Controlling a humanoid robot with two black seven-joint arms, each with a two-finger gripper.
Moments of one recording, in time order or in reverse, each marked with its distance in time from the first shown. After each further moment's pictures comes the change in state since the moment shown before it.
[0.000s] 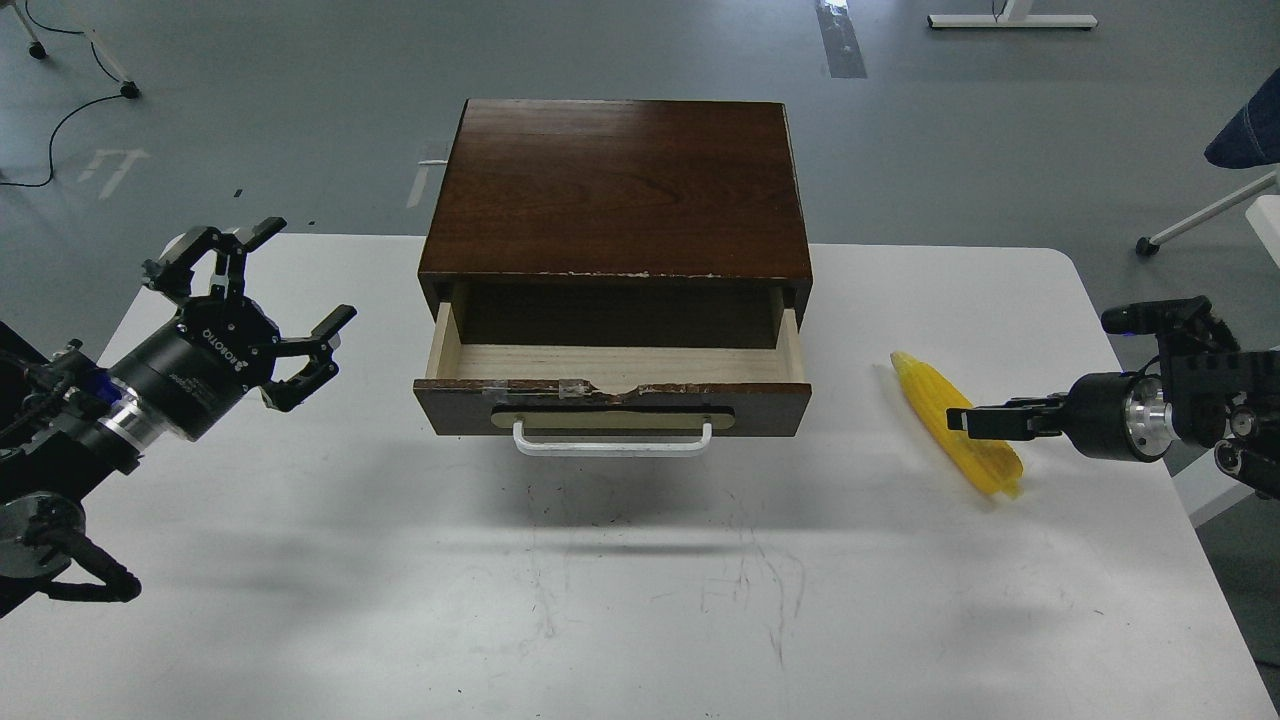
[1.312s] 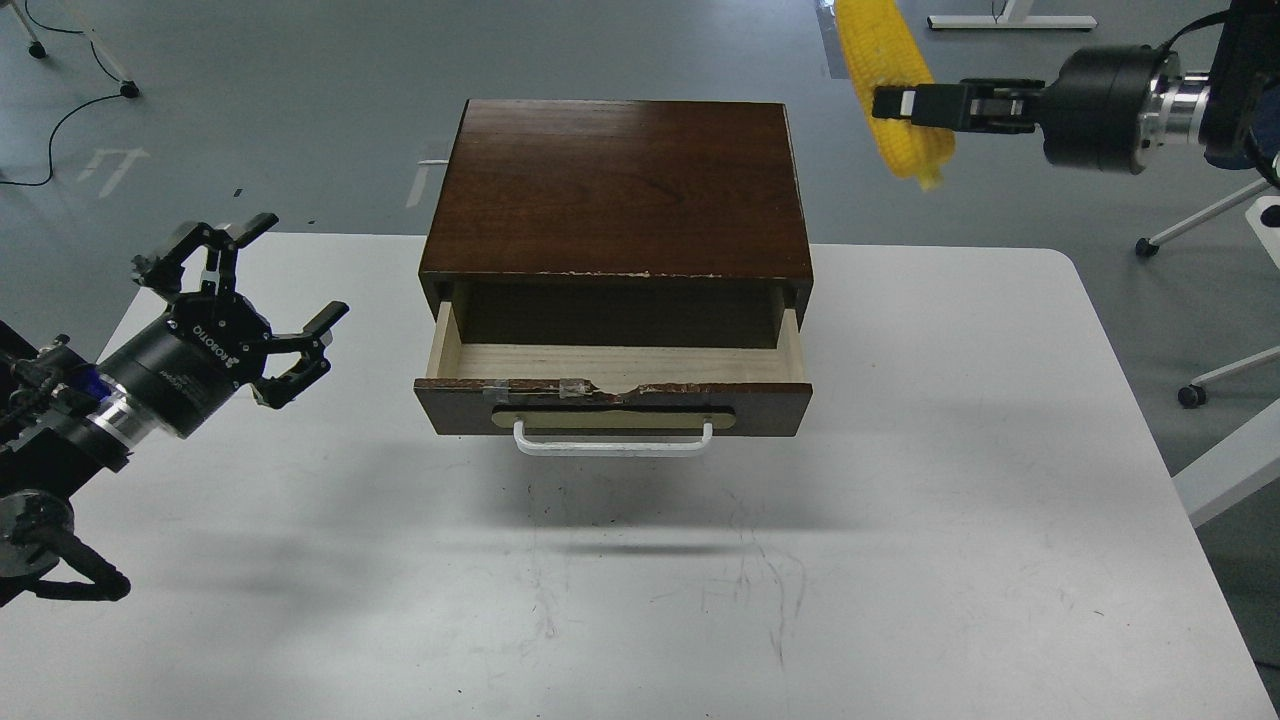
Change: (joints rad) left arm 0.000 0.026 -0.003 -0.012 0.003 0.000 0.000; right arm 0.699 -0.016 -0.034 0.378 0.253 0.102 0.000
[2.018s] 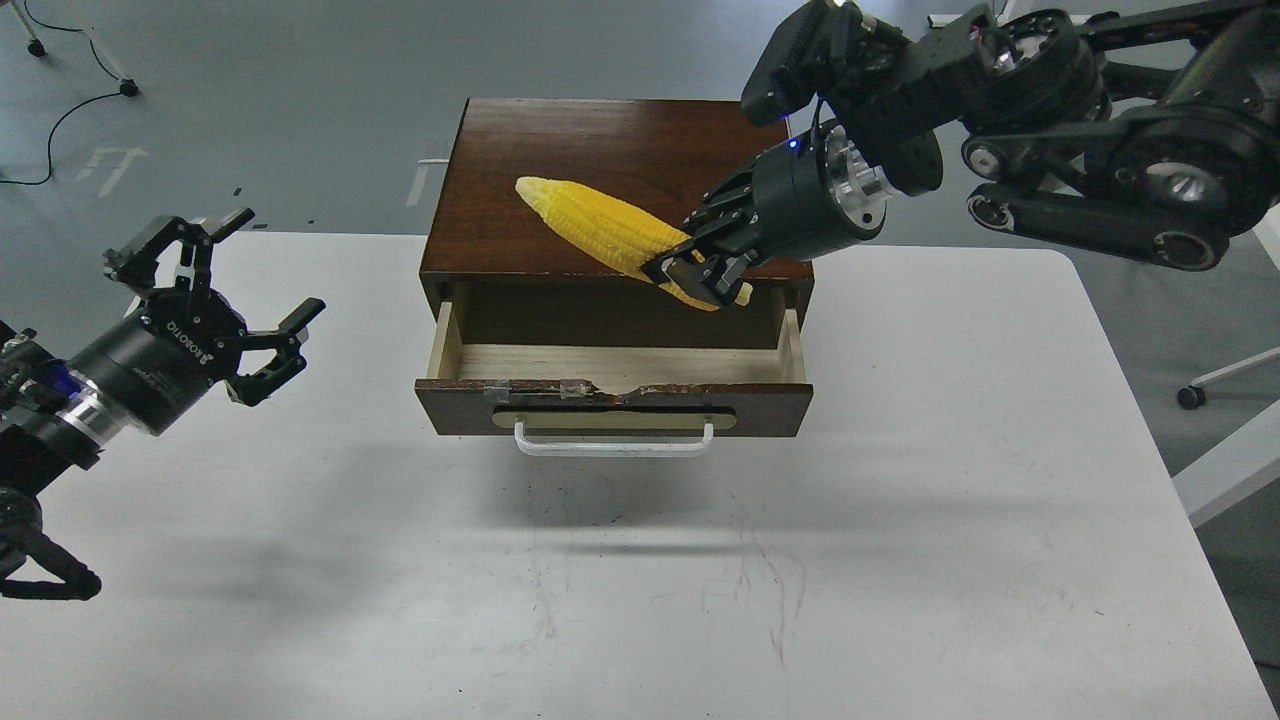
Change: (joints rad) left arm 0.002 0.038 0.001 -0.005 -0.003 0.000 0.000; right arm 0.173 0.432 -0.346 -0.028 -0.303 -0.180 0.000
